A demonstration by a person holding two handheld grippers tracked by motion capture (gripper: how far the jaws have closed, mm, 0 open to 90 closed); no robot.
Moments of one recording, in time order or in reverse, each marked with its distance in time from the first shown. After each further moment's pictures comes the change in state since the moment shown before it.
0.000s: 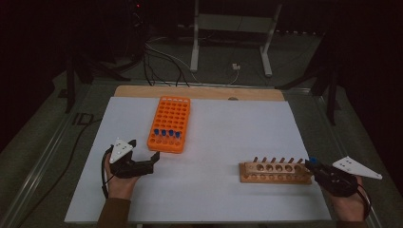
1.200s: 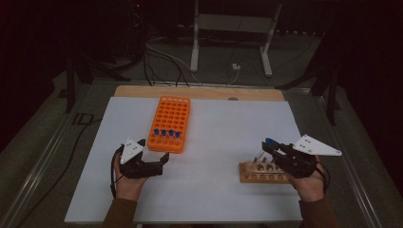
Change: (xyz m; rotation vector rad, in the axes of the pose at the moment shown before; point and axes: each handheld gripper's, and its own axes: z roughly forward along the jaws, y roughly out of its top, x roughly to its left) left arm -0.029 0.010 0.011 0.000 -0.046 0.059; right arm 0.094 0.082 0.041 -0.147 0.283 -0.100
